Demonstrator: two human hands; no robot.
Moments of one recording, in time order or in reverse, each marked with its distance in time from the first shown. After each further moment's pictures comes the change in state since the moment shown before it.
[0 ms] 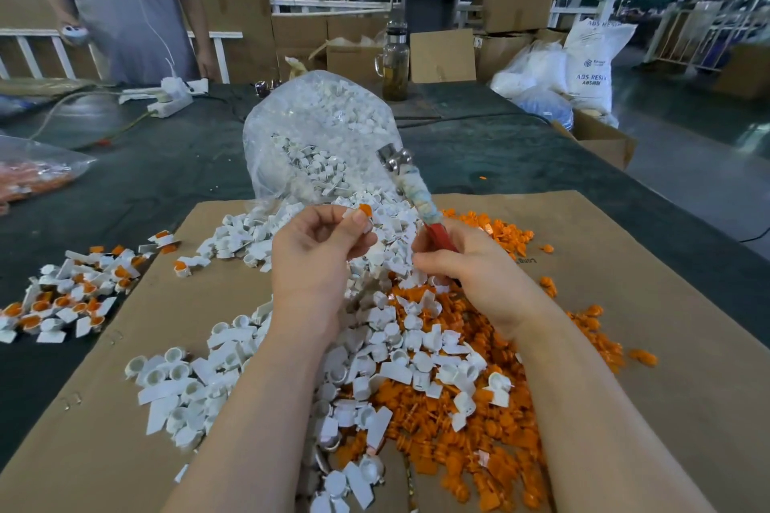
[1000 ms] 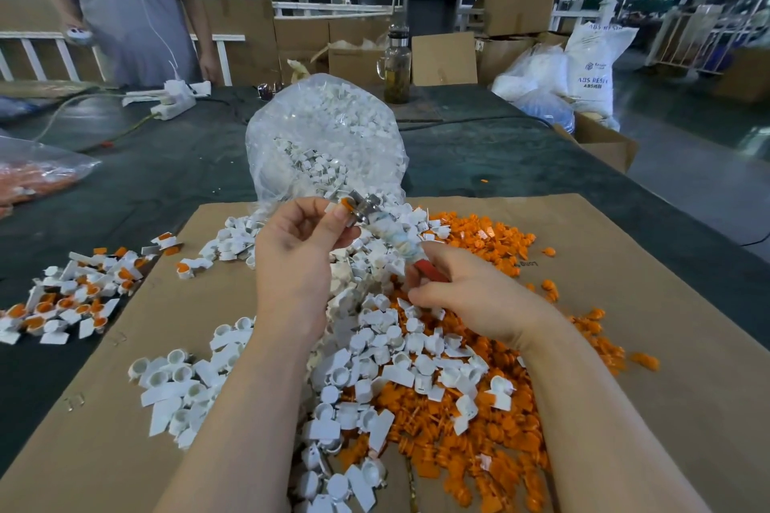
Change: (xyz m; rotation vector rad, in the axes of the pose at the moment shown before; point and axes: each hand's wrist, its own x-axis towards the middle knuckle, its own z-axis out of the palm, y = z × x) left_hand 0.007 0.001 -0.012 0.002 0.009 0.137; right_hand -0.006 -0.007 0.003 -0.296 -0.201 0.001
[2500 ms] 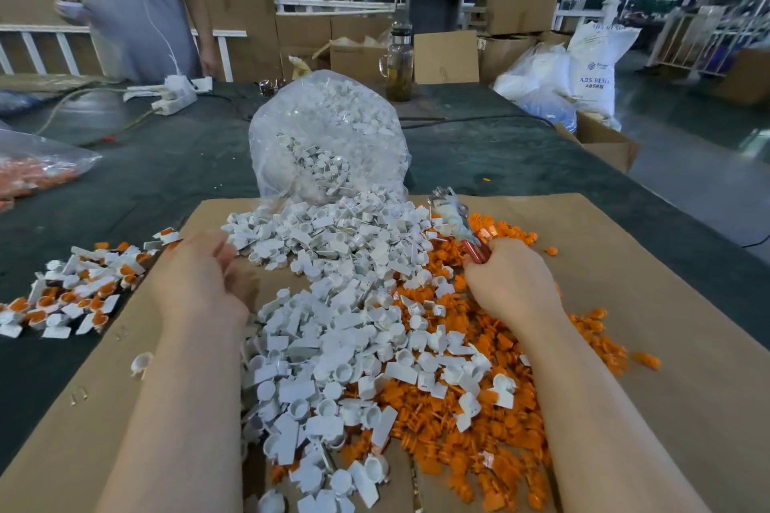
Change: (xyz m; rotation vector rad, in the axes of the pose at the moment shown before) left_hand 0.026 0.015 -0.064 -0.045 0.622 -0.510; right_hand 0.015 0.037 -0.008 -0.379 0.485 0.478
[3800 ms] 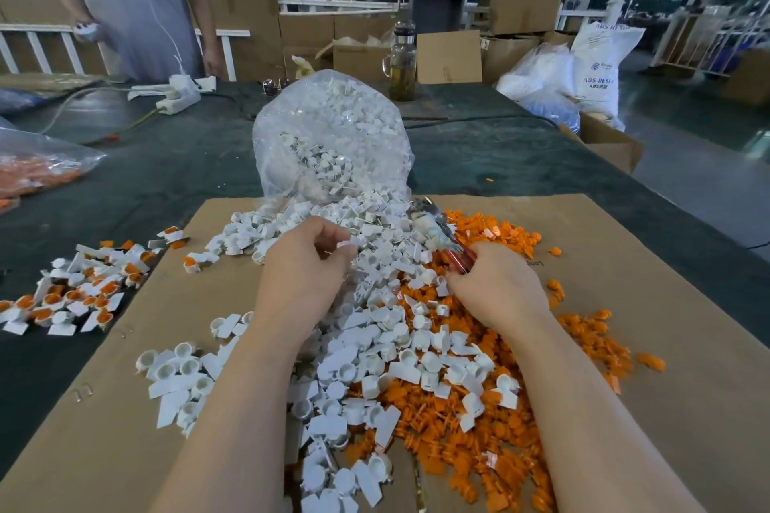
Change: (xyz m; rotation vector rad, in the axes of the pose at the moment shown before) left_hand -0.021 -0.040 0.027 0.885 -0.499 0.712; right_hand 0.000 -0.004 0.015 -0.066 -0.015 -0.111
